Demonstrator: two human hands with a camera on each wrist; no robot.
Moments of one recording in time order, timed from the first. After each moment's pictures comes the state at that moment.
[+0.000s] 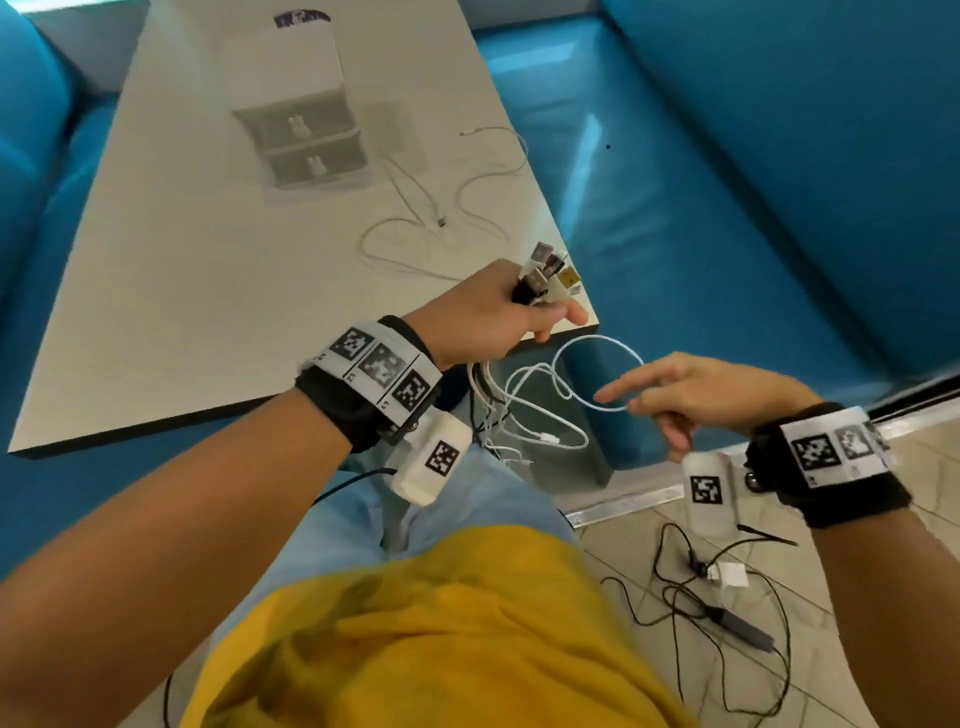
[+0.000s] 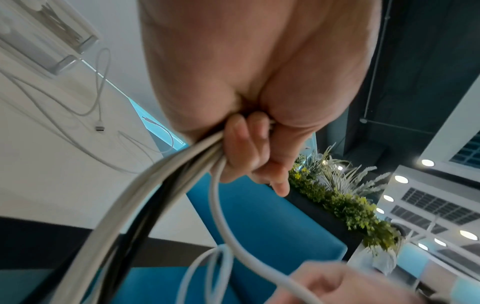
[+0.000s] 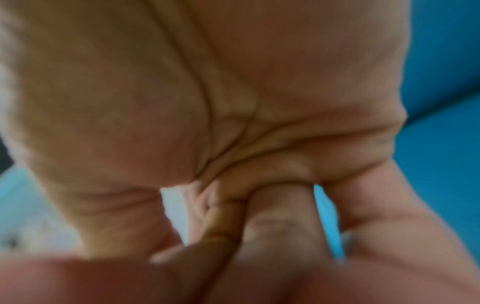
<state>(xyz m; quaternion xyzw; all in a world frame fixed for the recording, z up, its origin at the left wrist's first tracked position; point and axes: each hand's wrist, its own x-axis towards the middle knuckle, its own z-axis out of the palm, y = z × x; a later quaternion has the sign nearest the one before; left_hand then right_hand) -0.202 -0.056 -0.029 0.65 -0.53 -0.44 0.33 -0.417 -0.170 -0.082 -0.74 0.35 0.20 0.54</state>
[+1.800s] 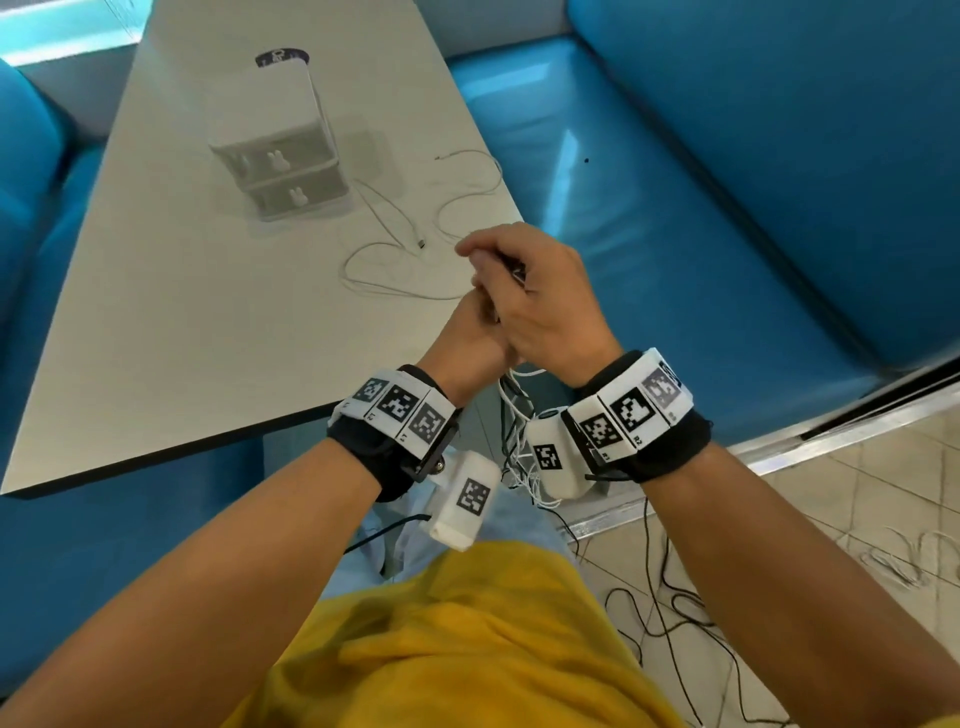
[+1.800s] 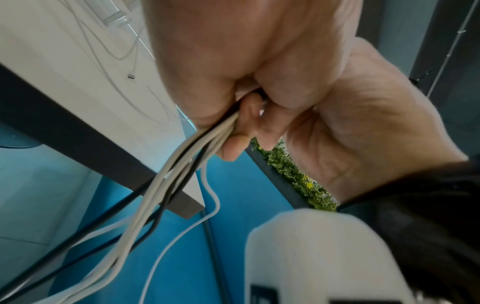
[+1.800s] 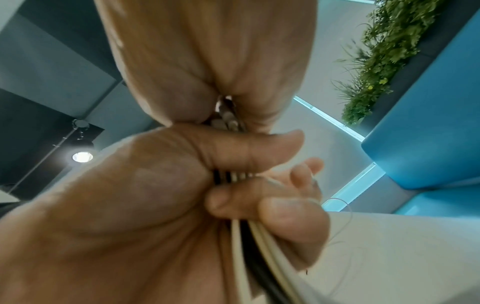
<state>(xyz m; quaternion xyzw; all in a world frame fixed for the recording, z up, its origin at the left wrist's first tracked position) -0.229 -0.060 -0.050 0.66 -0.42 -0.38 0.49 -0.296 -0.122 -0.040 -0.77 0.27 -0.38 0.43</state>
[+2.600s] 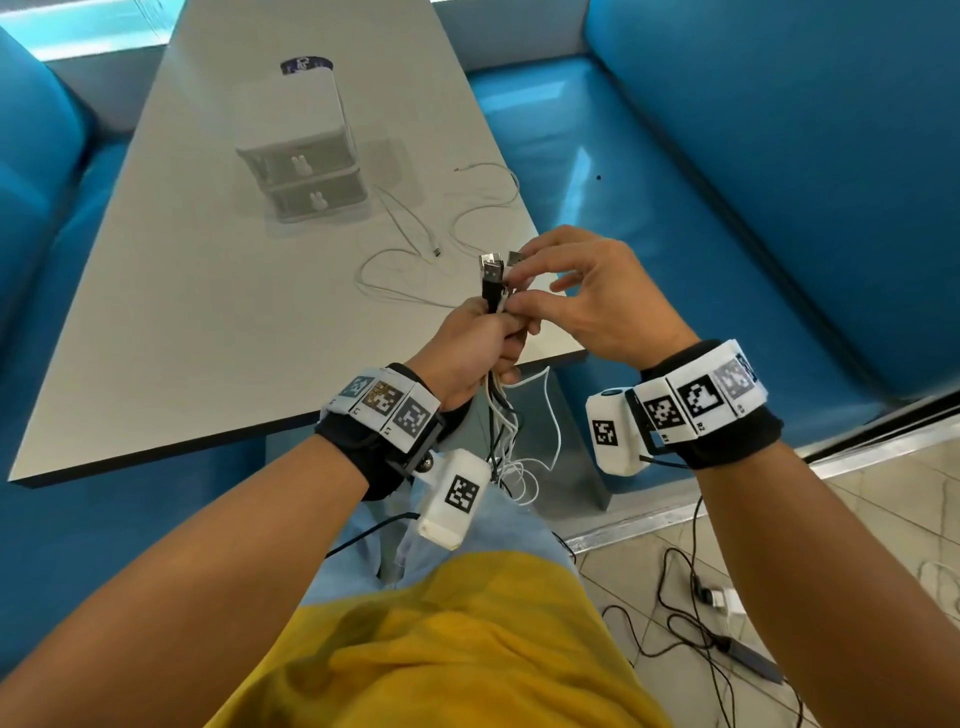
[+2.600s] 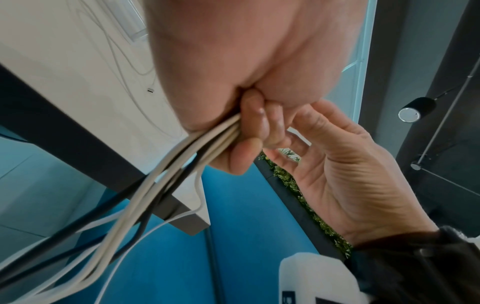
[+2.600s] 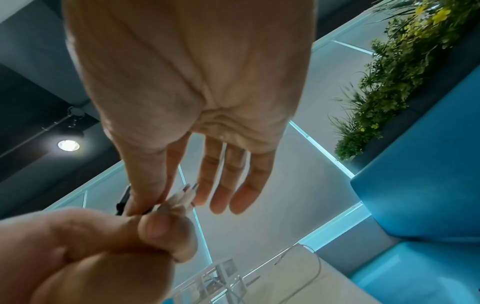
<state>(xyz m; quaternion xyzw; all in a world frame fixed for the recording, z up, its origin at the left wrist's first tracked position) -0.211 -0.062 -0.050 0.63 -0.28 -0.52 0.51 -0.321 -0.158 -0.032 -0.84 0.23 -0.26 0.41</state>
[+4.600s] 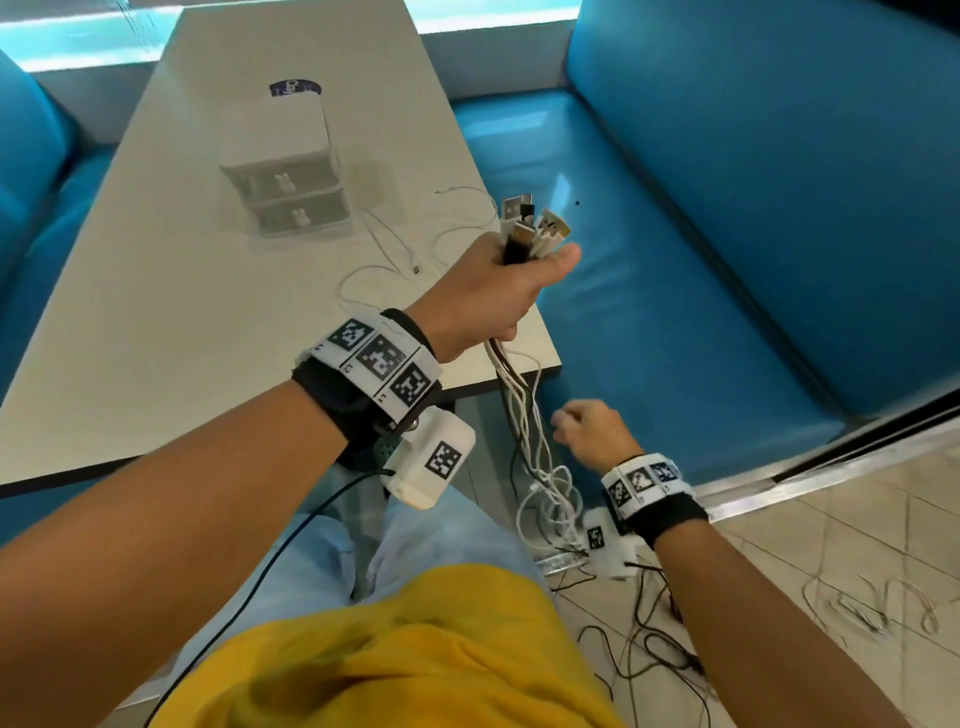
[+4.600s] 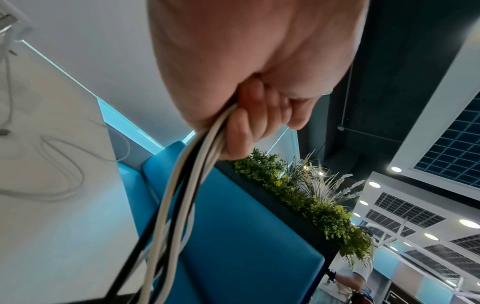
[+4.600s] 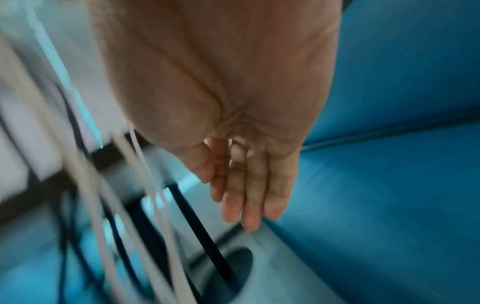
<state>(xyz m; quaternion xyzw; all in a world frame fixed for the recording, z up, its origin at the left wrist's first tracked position) -0.226 -0.085 0.012 0.63 -0.45 -0.42 0.47 -0.380 -0.171 -0.202 -0.77 0.49 -0.05 0.40</state>
